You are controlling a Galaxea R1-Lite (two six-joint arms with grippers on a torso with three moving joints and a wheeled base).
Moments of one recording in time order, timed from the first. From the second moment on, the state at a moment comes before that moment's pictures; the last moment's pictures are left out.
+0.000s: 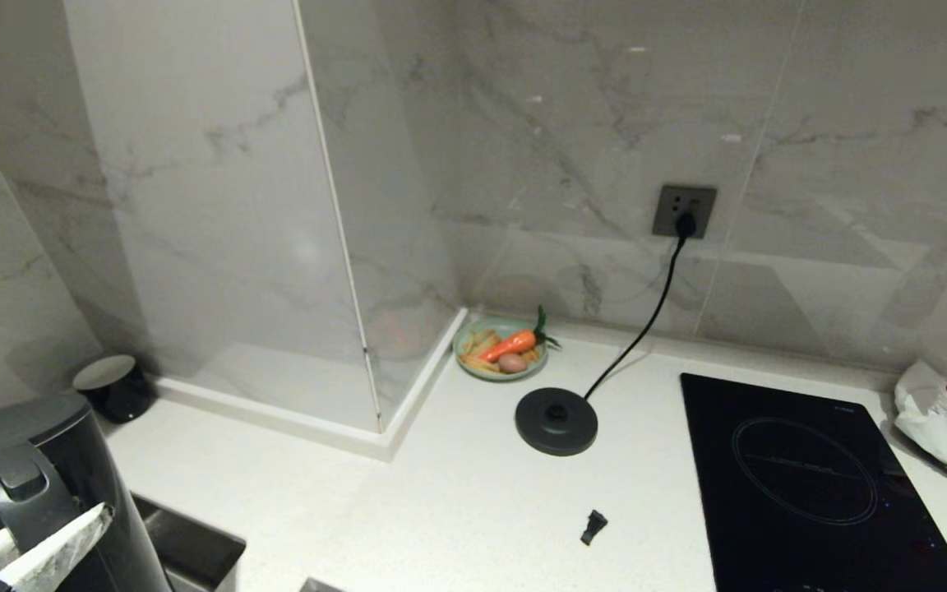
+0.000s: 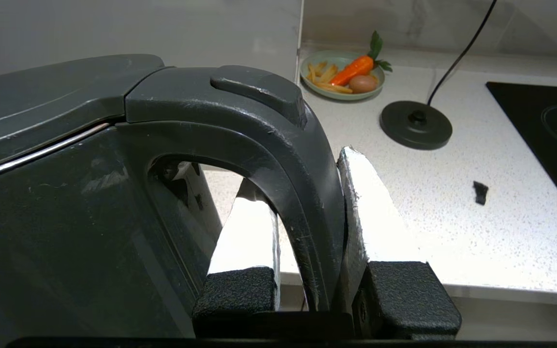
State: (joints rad) left arm -0.46 0.64 -0.18 -0.40 0.17 -0.05; right arm 0.00 0.00 0.00 0.00 0.00 0.00
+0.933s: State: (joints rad) left arm -0.32 0.82 -0.21 -0.41 0.17 -0.06; right arm 0.00 0.00 0.00 0.00 0.00 0.00
